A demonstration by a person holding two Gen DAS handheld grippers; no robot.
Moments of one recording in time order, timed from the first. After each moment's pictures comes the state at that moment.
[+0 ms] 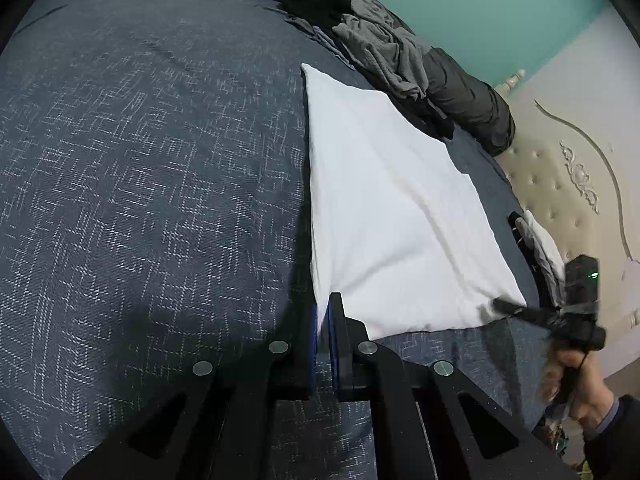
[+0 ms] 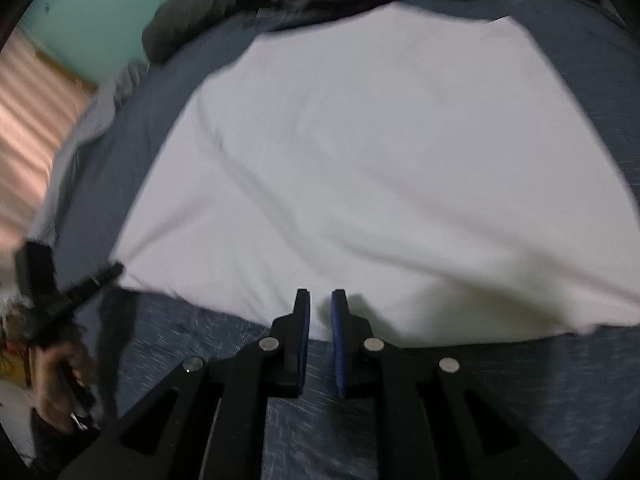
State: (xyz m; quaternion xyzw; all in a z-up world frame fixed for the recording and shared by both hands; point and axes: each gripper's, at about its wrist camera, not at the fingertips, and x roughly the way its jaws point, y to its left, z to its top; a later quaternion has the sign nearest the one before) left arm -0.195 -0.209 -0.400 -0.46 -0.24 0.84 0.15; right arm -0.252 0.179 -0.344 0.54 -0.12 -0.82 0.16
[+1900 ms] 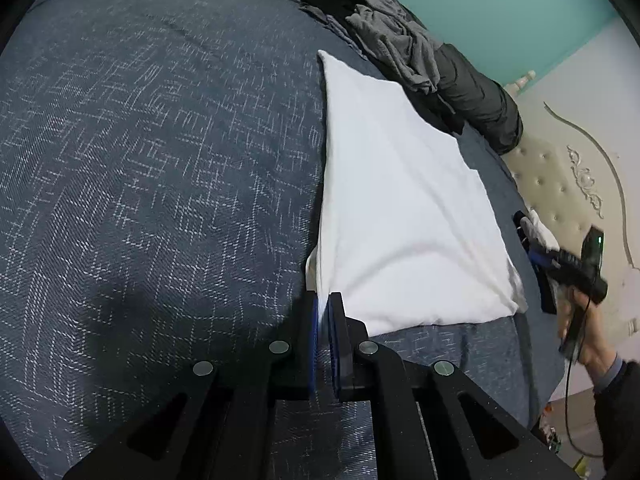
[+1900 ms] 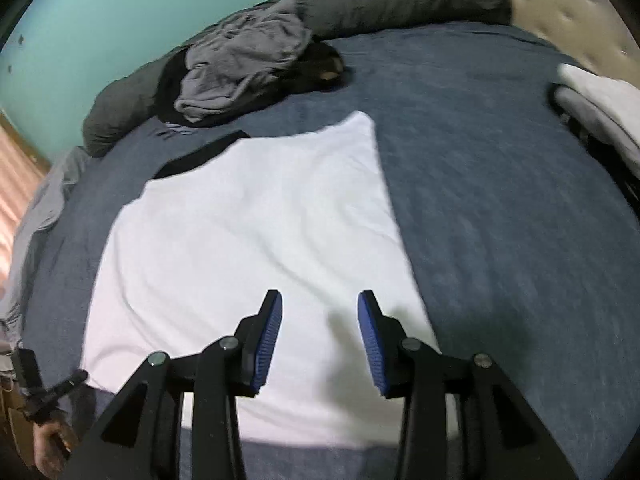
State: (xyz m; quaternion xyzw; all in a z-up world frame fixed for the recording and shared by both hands) left arm -0.195 -0.215 -0.414 -0.48 -0.26 0.83 0.14; right arm -0.324 0.285 -0.316 0.46 -0.13 -0.87 0.06
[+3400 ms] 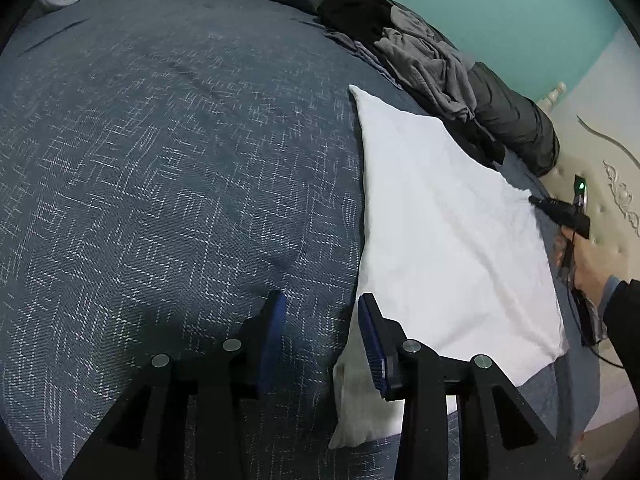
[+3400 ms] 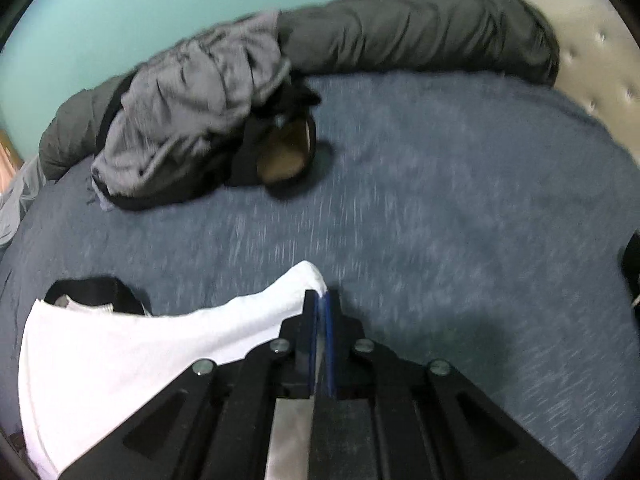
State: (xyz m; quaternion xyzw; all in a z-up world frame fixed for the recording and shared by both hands) left arm -0.242 -0.215 -0.411 -0.45 -0.22 0.86 0.06; right arm -0.531 0.322 -0.325 0.41 -0.04 -0.91 0.03
